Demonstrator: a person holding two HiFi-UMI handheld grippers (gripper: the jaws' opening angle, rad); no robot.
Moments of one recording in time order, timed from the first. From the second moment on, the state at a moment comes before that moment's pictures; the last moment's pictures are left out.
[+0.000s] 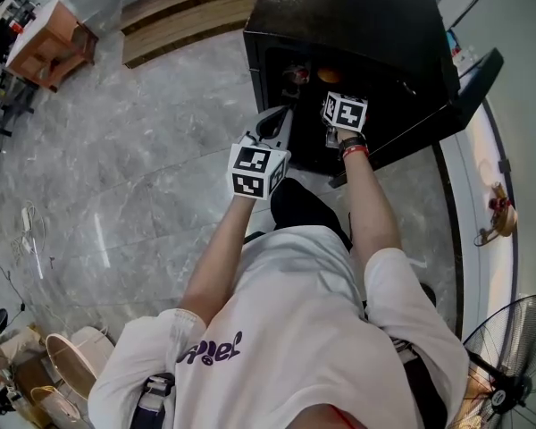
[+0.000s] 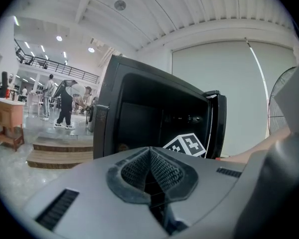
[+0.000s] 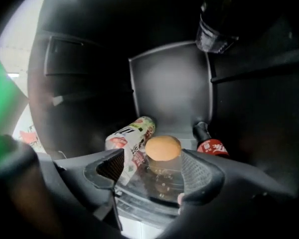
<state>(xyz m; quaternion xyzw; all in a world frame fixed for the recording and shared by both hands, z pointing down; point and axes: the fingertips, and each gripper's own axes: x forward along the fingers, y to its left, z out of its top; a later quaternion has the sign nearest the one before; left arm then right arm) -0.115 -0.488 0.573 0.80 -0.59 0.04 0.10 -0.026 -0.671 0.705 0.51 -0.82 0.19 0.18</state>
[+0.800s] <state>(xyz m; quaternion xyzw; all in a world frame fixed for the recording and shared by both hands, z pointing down) -0.102 -0.396 0.471 0.81 -0.57 0.05 0.11 -0.007 -0.545 0.601 0.52 -0.82 0.19 0.15</state>
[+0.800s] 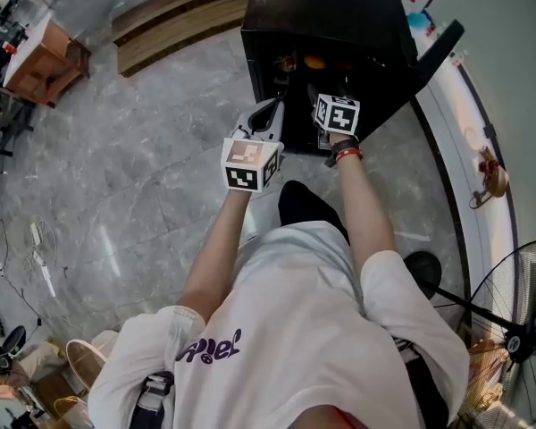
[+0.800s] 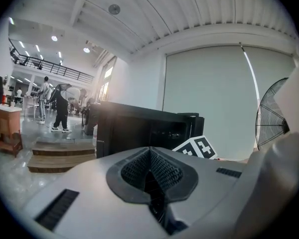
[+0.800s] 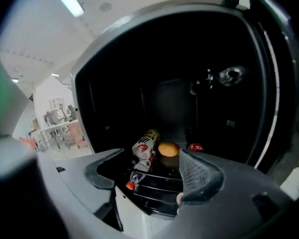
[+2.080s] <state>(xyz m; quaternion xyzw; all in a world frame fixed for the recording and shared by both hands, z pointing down) -0.094 -0.230 0.387 0.83 -0.55 0.05 0.07 0.031 -0.327 0.474 0.55 -0.82 0.15 0.11</state>
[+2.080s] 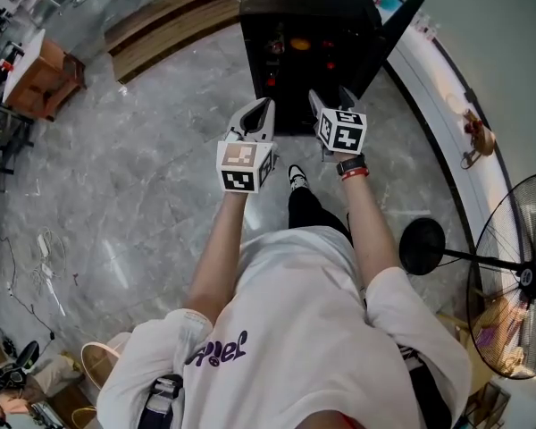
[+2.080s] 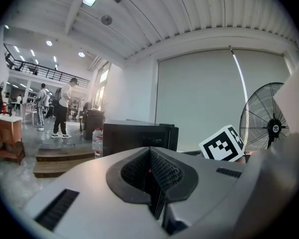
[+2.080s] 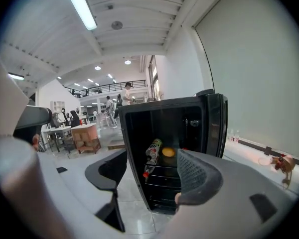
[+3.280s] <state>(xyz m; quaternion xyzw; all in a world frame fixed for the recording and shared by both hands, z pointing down) -0.131 -0.187 0.369 0.81 -0.58 0.03 0.06 0.059 -0.230 0.417 0.54 -0.83 0.11 0.08</state>
